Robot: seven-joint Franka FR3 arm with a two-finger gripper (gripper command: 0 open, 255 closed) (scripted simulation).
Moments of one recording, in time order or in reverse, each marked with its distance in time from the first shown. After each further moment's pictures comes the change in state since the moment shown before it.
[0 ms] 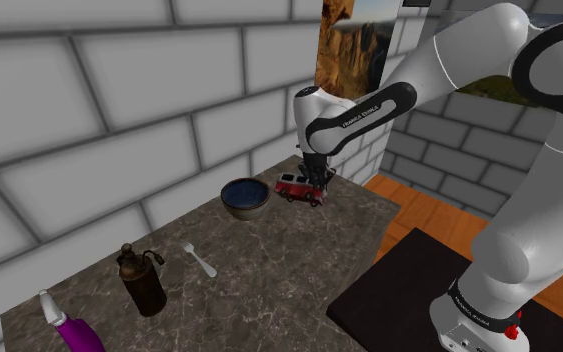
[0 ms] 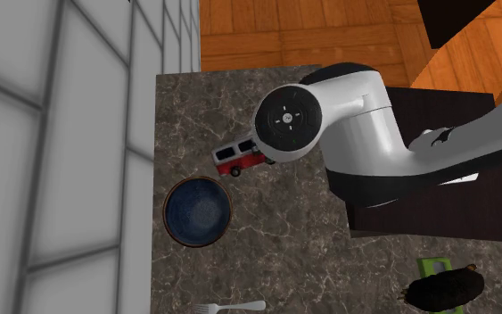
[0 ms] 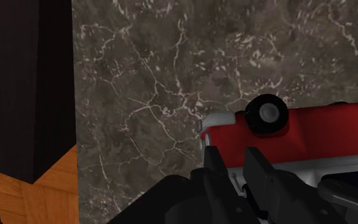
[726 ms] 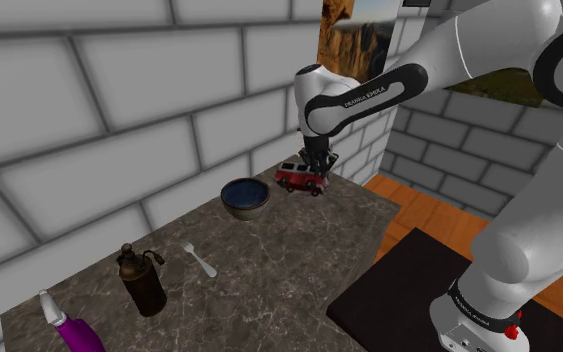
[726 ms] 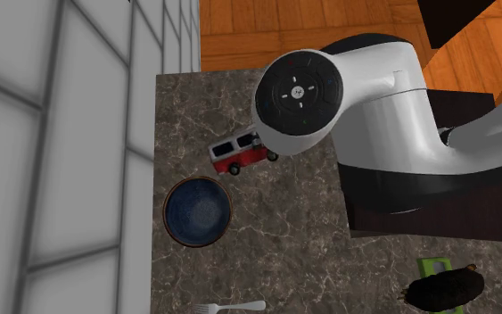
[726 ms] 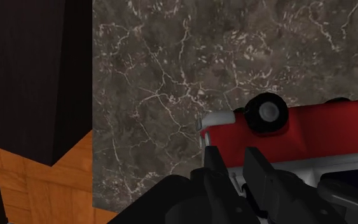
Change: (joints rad) arm -0.004 -0.080 0.008 0.061 0.062 -0.123 -0.057
